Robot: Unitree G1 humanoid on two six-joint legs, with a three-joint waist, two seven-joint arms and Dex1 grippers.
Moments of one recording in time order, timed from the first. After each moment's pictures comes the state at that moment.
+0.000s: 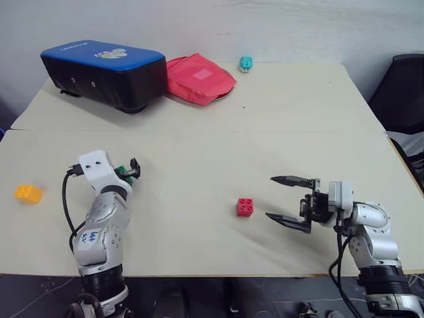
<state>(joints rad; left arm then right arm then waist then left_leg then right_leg) -0.26 0.13 0.33 -0.35 -0.27 0.74 0.32 -0.23 -0.54 -0.11 0.14 0.54 -0.23 1.42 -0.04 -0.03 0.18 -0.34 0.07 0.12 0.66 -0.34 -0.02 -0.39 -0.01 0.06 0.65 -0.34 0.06</state>
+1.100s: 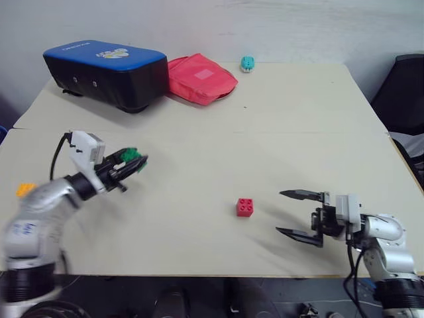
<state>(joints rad) -0.25 0.83 0.28 -0.17 -0.58 0.60 -0.93 -0.09 -0.65 -0.17 0.11 0.55 -0.23 1.45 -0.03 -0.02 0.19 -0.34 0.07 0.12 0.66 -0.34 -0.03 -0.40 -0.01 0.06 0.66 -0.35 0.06</state>
